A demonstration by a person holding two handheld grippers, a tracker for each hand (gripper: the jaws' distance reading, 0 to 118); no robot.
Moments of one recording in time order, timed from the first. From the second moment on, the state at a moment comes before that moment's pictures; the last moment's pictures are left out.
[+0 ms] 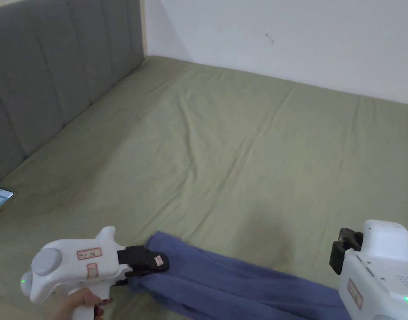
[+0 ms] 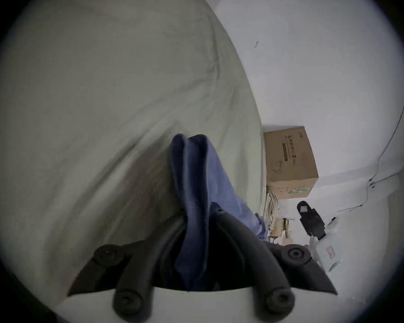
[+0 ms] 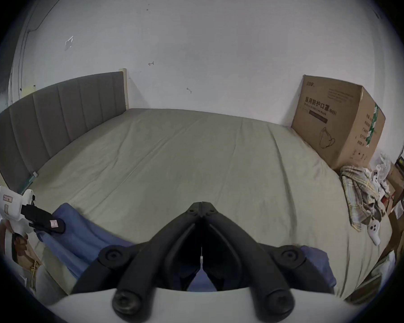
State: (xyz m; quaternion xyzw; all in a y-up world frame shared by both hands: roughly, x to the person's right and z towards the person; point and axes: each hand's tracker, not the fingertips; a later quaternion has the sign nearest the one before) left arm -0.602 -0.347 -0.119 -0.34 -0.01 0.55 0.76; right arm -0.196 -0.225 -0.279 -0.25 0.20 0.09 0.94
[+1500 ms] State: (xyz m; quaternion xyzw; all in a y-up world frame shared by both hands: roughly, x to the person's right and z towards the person) left arm -0.315 -0.254 -0.226 -0.46 -0.09 0.22 0.86; right arm -0.029 -0.224 -0.272 -0.25 0.06 -0.01 0.97
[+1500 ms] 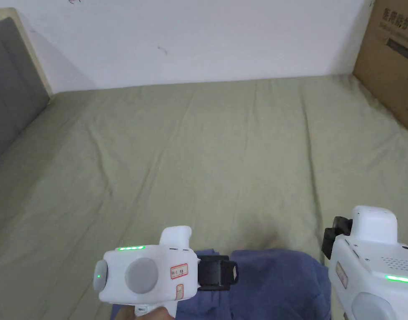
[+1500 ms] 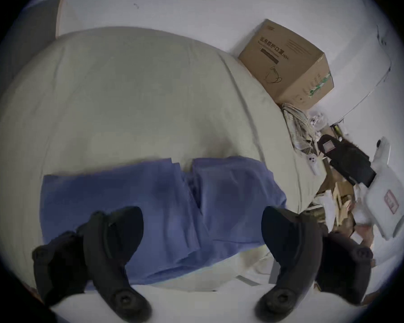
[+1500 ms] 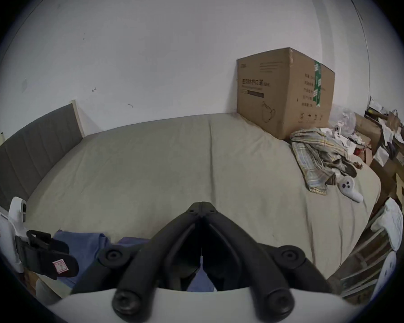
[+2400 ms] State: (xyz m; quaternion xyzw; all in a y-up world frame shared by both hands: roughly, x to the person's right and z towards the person) left arm -0.293 -0.296 -0.219 -0.50 -0.09 0.16 0.85; right arm -0.021 -0.231 -0.271 -0.26 0.07 -0.03 0.96
